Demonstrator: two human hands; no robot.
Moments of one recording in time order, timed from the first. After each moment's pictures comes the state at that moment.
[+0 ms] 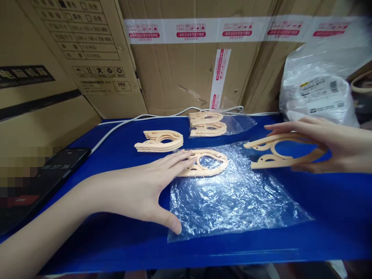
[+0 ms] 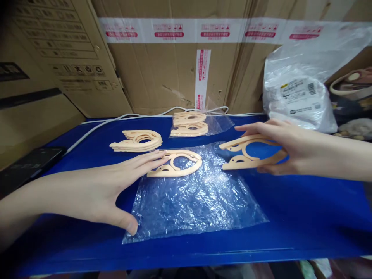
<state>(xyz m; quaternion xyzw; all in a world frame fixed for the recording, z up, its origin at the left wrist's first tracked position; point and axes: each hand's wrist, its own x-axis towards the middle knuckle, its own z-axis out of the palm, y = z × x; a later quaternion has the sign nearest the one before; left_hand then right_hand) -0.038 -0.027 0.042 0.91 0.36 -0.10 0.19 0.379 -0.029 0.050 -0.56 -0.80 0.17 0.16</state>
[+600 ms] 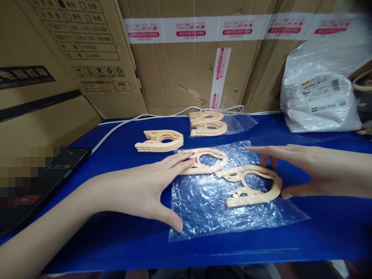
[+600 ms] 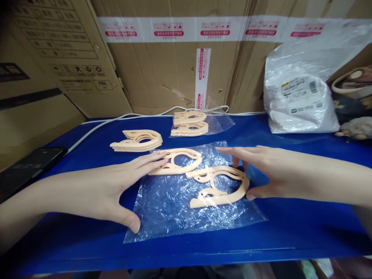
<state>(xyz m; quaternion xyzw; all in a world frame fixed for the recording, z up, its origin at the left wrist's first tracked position) -0.033 -0.027 0.041 0.90 0.37 -0.11 0.21 0.345 -0.047 0.030 -0.46 -0.88 0.09 0.01</state>
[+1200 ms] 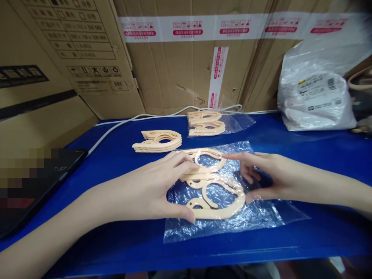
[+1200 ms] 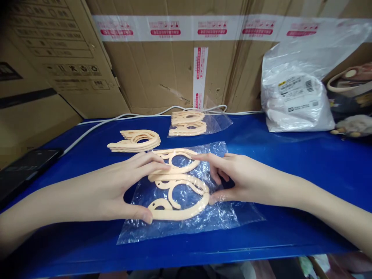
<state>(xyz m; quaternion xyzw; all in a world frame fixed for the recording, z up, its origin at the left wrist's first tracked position) -0.022 -0.034 0.039 0.92 0.34 0.00 0.18 0.289 -0.048 0.023 -0.40 -0.88 0.24 0.09</state>
